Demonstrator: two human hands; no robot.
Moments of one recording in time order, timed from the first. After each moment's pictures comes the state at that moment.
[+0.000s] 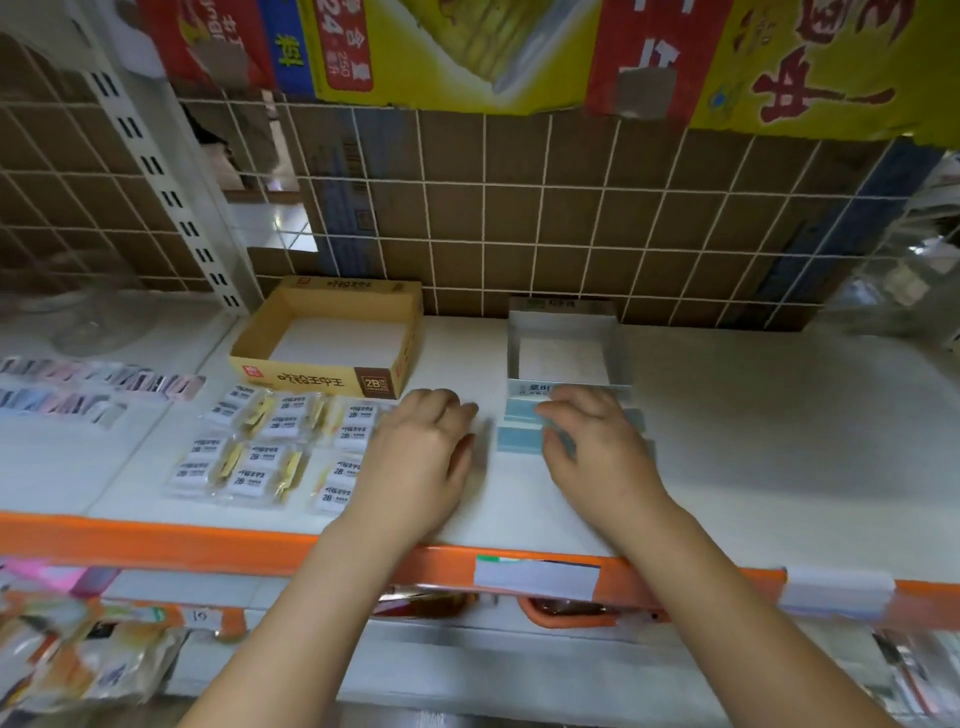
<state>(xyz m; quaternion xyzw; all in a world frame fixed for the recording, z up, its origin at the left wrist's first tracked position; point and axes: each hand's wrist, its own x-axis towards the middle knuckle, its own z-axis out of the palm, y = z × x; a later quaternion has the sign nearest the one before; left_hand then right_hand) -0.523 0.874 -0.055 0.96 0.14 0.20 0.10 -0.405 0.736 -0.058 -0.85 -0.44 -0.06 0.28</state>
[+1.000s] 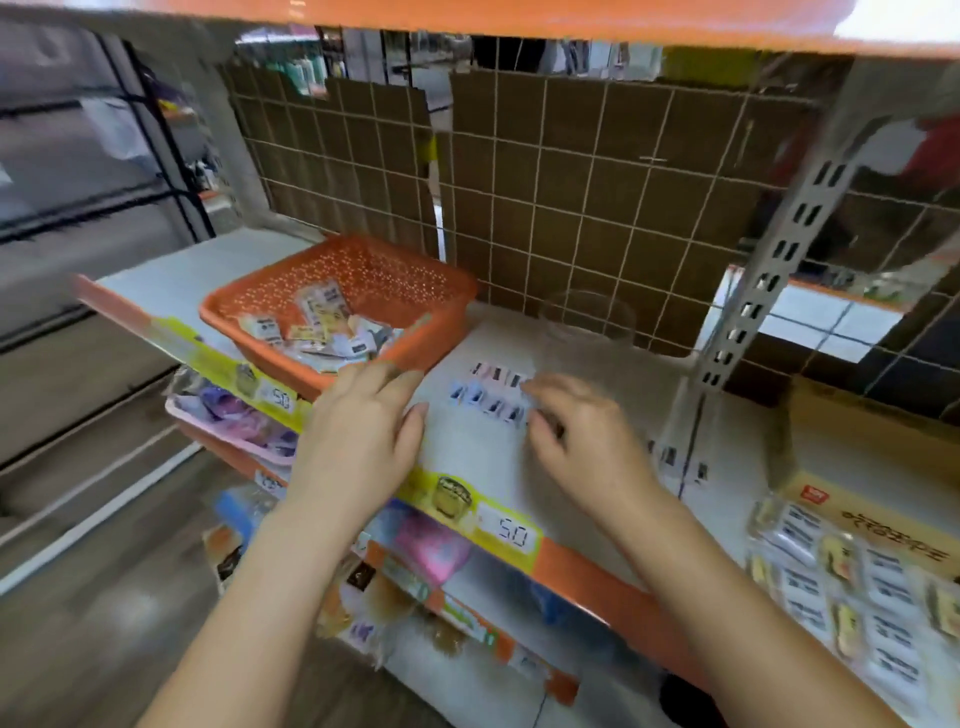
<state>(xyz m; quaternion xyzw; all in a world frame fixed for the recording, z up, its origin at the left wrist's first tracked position) -0.888 1.214 -0.016 0.86 0.41 0.29 -0.02 -0.703 1.144 -0.023 -0.67 -0.66 -0.04 0.35</state>
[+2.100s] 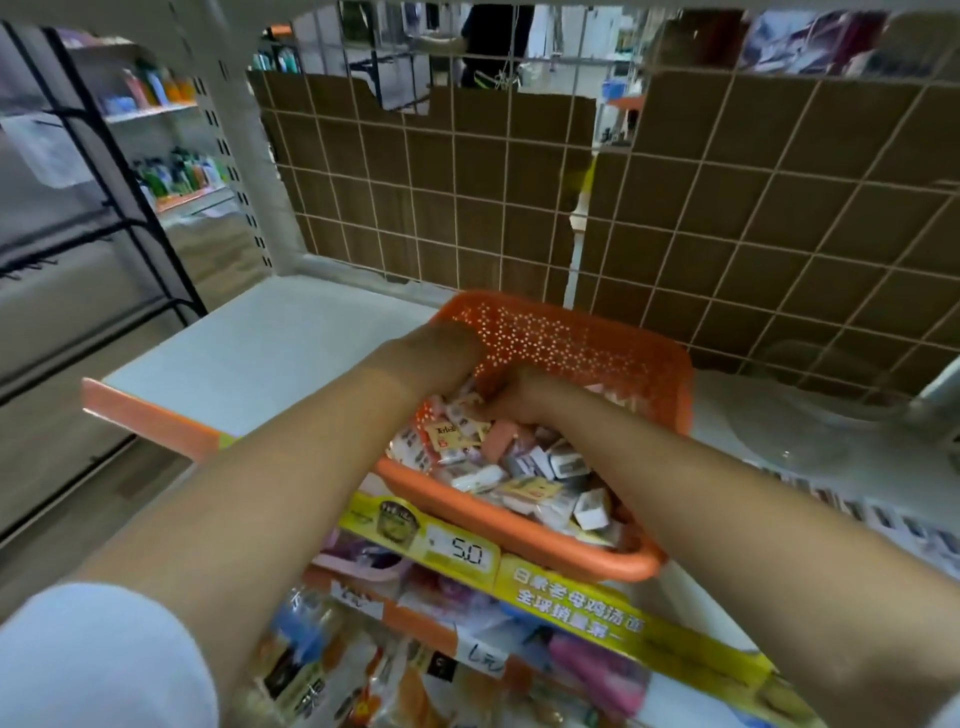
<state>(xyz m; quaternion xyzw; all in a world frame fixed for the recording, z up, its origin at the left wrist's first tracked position) -0.908 1.535 -0.007 0.89 0.43 -0.05 0.12 -0.829 1.464 -0.031 -0.79 -0.50 0.35 0.10</state>
